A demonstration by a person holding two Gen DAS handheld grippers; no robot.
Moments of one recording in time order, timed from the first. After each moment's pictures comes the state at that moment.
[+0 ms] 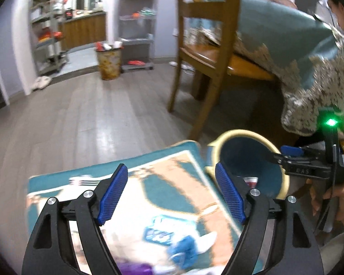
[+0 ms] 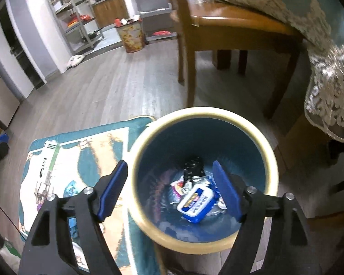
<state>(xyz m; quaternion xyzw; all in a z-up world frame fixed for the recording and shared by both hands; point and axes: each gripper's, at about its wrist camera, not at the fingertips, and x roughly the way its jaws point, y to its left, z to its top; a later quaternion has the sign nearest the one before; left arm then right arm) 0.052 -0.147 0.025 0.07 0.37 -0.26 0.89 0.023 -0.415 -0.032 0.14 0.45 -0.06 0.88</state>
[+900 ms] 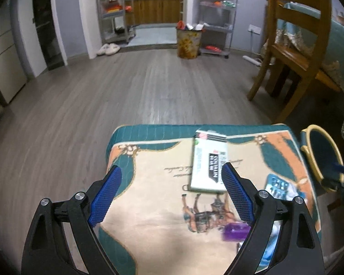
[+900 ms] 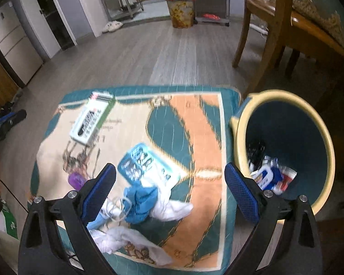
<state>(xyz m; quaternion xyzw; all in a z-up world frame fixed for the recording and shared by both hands) 0.076 0.047 -0.025 0.04 0.42 -0.08 0.90 0.024 -0.249 -0.056 0.08 0.50 0.03 0.86</state>
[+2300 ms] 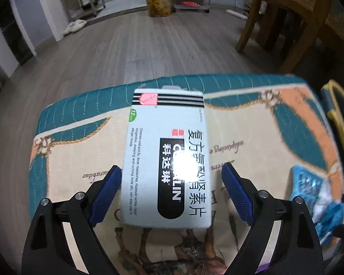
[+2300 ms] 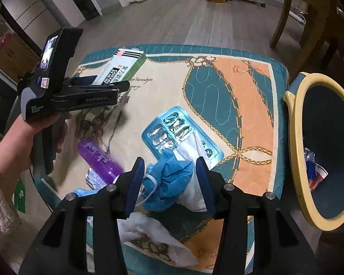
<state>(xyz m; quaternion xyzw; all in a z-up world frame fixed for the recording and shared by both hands) 0.147 -0.050 -0.146 0.11 0.52 -0.12 0.84 0.032 -0.213 -0.102 0.06 0.56 0.13 0.81</state>
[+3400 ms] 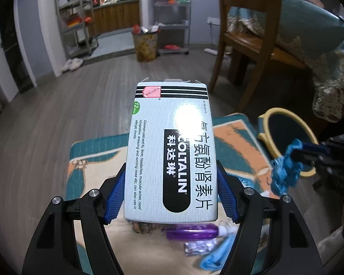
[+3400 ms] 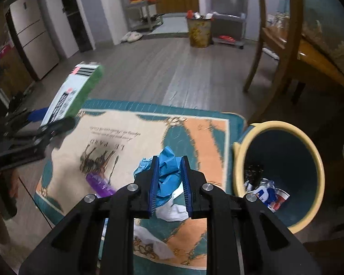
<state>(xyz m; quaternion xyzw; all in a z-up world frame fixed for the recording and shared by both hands) 0.039 -0.050 0.005 0.09 0.40 -0.18 0.89 0.008 -0.251 -0.002 0.04 0.45 0.07 0.89</state>
